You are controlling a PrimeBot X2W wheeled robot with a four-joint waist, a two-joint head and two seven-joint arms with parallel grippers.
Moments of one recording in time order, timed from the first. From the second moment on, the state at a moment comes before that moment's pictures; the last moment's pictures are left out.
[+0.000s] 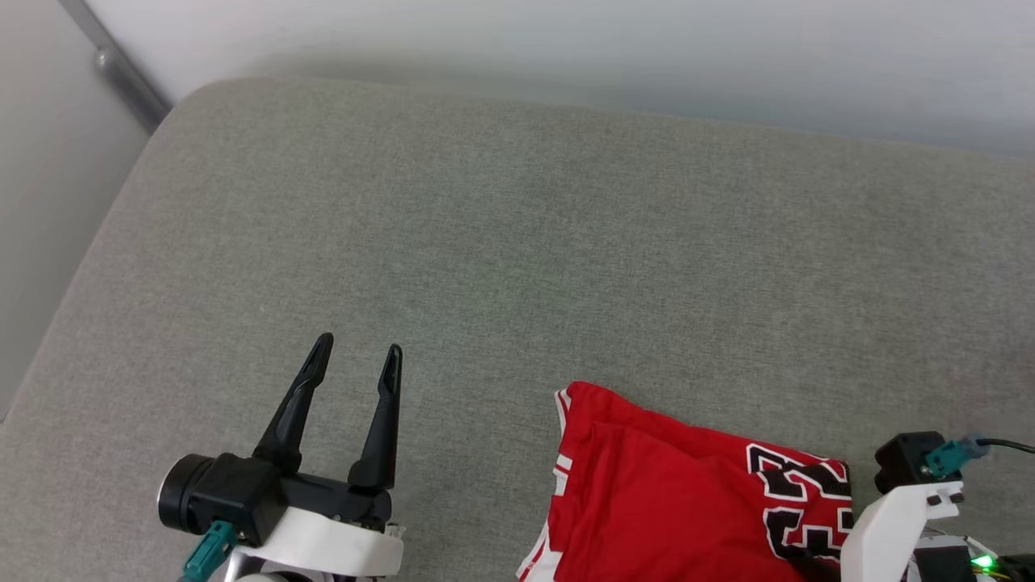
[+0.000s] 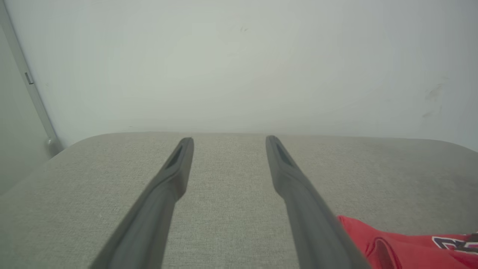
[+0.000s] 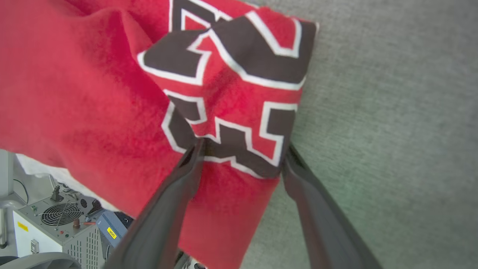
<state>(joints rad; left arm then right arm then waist) -0.01 0.11 -0.13 -0.08 -0.19 -0.13 -0.26 0.10 -0.14 -0.03 -0.20 0.34 0.13 1.05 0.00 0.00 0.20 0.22</state>
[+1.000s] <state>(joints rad) 0.01 0.10 -0.23 -0.07 -0.17 -0.13 -0.26 -0.28 -0.66 0.54 -0.09 0.16 0.13 0.85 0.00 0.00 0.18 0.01</state>
